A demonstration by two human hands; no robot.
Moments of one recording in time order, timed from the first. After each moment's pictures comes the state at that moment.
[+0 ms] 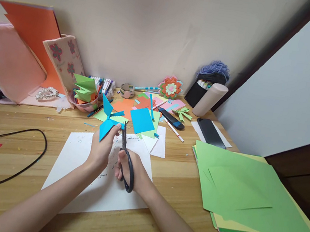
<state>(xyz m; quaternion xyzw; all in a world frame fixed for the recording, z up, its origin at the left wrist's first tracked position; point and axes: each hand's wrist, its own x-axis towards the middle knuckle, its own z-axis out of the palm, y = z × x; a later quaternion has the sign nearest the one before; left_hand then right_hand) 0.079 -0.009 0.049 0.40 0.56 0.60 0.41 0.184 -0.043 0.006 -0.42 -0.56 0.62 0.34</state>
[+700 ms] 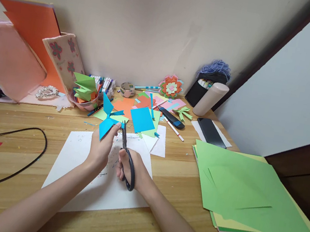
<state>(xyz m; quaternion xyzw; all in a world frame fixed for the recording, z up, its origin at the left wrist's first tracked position) 0.079 -0.009 0.046 0.40 0.57 0.60 0.40 0.185 -0.043 0.012 -0.43 -0.57 0.62 0.33</state>
